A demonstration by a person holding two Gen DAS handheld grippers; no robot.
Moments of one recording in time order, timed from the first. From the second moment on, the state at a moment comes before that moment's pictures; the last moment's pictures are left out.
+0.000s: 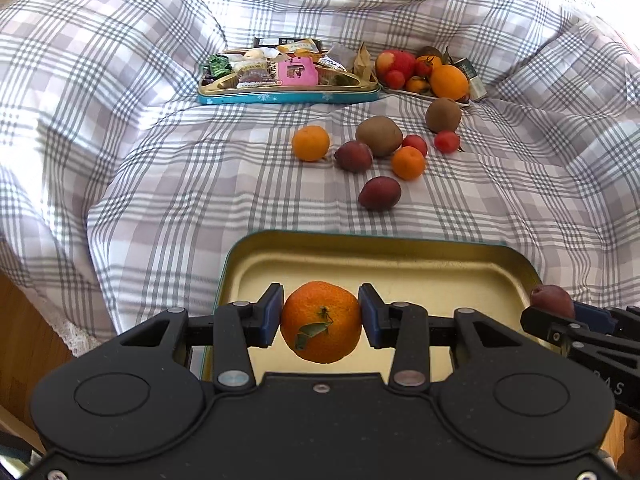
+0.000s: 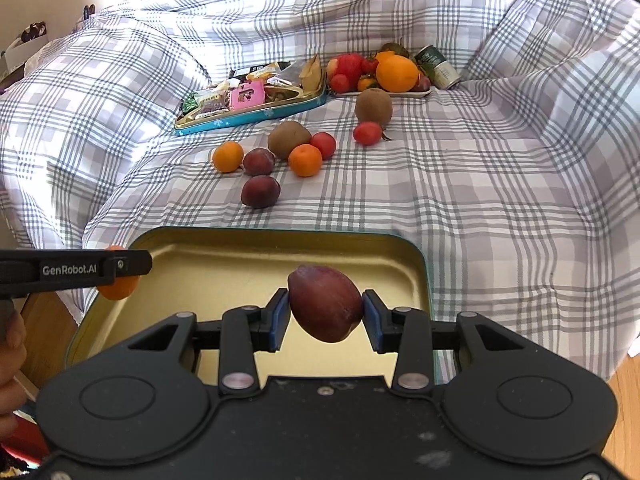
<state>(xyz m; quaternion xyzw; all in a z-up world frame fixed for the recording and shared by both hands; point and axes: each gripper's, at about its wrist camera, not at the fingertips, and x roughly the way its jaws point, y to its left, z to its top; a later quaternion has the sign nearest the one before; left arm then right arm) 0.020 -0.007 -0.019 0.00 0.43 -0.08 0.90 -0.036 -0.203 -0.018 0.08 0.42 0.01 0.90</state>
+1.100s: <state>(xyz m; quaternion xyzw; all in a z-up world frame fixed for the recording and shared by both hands) 0.007 -0.005 -0.024 0.00 0.44 -0.07 0.90 -0.041 -0.200 -0.016 0.07 0.42 0.00 0.91</state>
